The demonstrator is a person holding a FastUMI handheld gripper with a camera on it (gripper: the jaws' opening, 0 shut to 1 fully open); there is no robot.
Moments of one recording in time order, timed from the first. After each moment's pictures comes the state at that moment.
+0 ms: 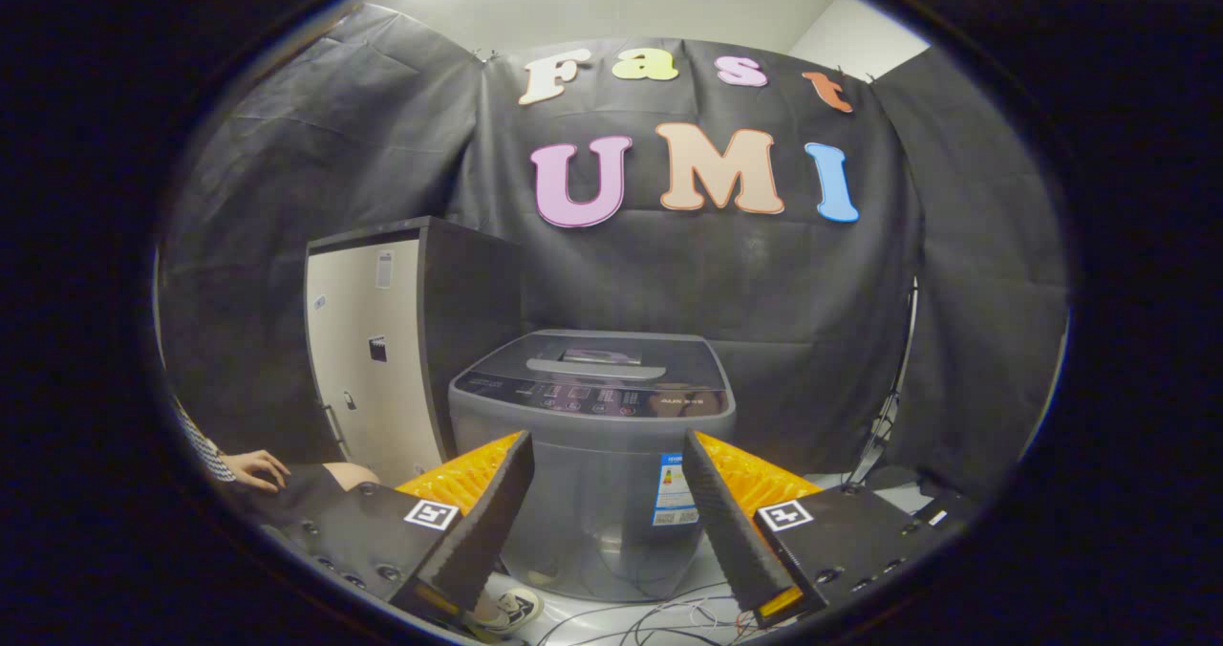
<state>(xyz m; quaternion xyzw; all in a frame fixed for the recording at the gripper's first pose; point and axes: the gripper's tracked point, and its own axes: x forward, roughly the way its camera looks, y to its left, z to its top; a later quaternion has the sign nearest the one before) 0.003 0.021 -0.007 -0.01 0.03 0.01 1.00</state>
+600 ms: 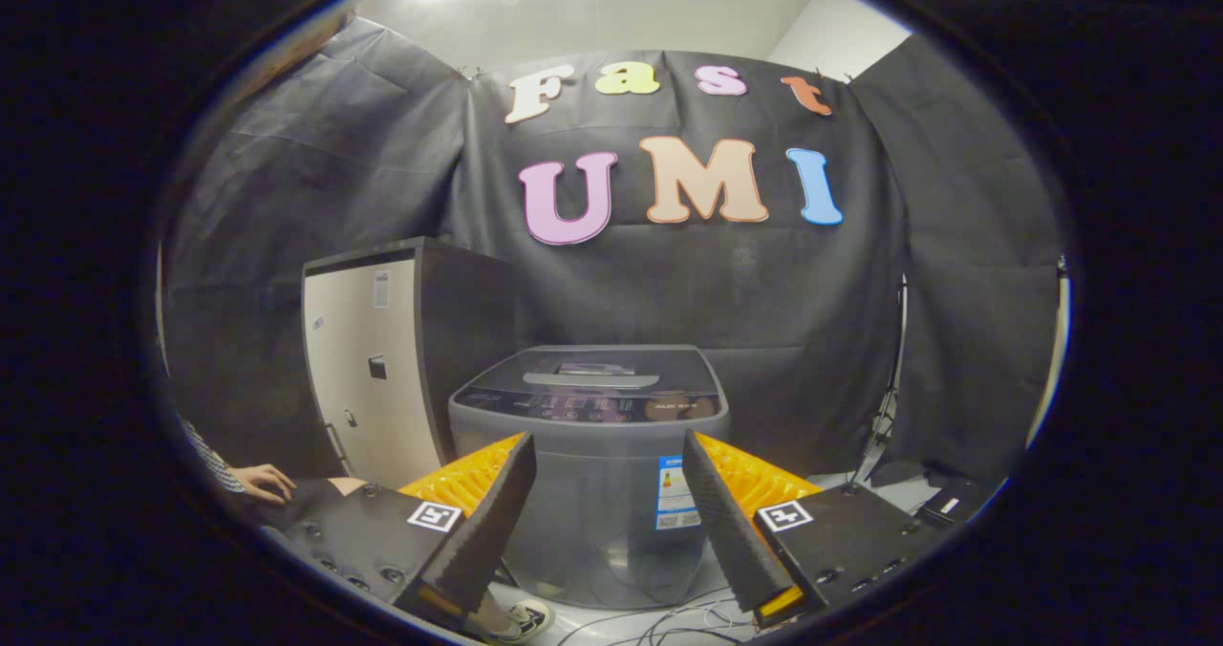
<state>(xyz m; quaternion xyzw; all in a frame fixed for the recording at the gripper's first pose) -0.002 0.018 -0.003 0.00 0.00 0.01 1.00</state>
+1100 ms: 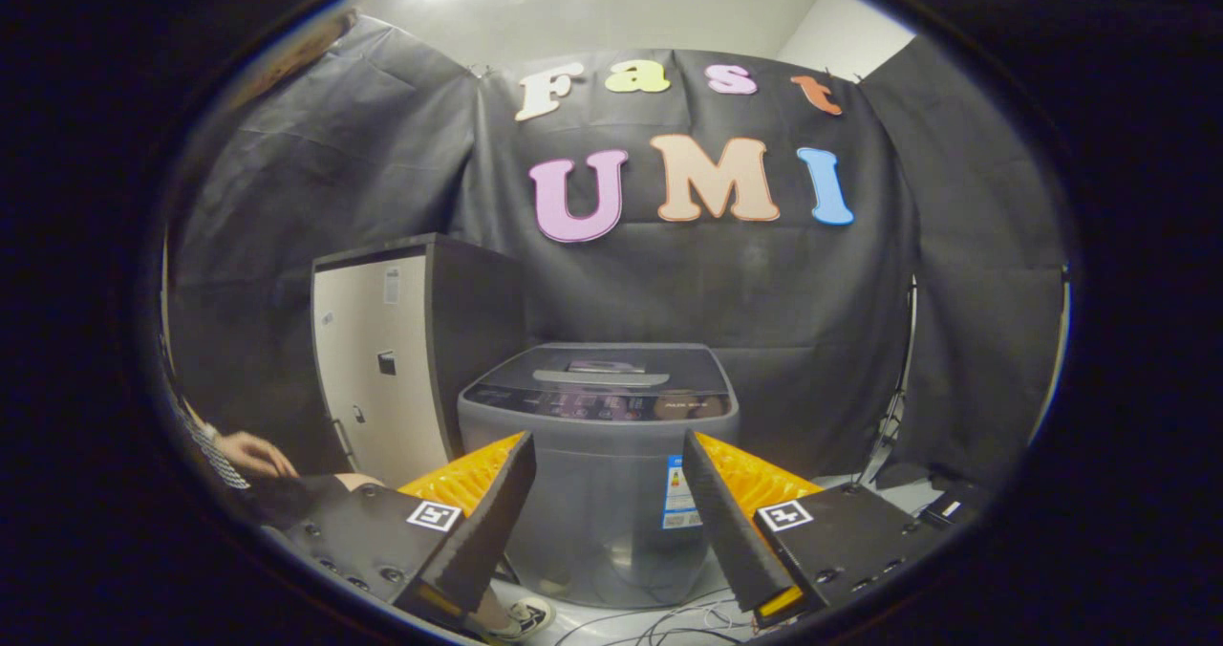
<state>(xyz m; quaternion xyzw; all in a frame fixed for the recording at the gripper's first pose) -0.002 0.024 -0.003 0.00 0.00 0.02 1.00</state>
